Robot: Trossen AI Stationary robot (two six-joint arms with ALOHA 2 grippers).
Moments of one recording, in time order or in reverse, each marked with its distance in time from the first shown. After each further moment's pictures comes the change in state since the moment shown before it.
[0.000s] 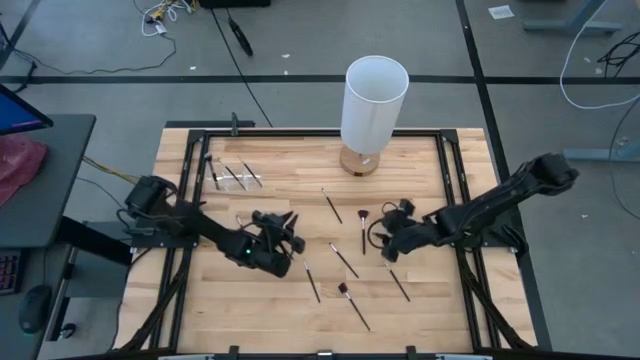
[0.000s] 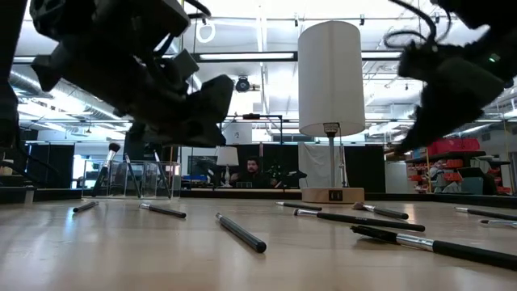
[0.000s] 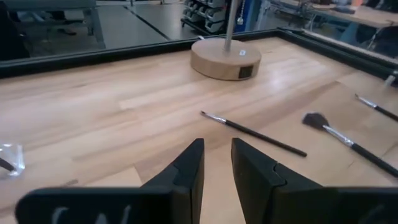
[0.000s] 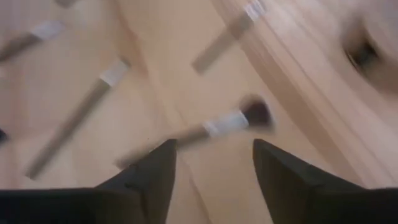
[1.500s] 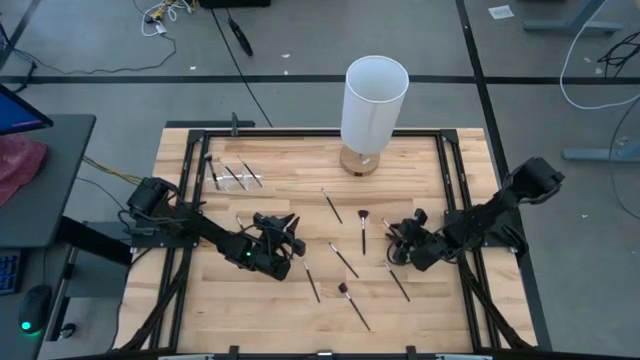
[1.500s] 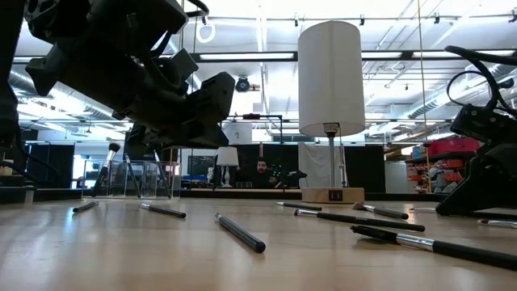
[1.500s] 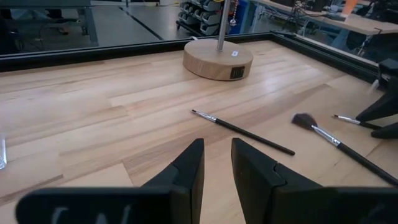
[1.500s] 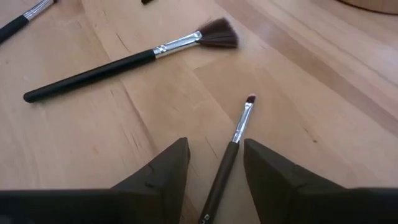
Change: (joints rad) left arm -0.013 0.018 0.000 0.047 -0.010 -0.001; right arm 0.198 0.220 -0.370 0.448 0.237 0.279
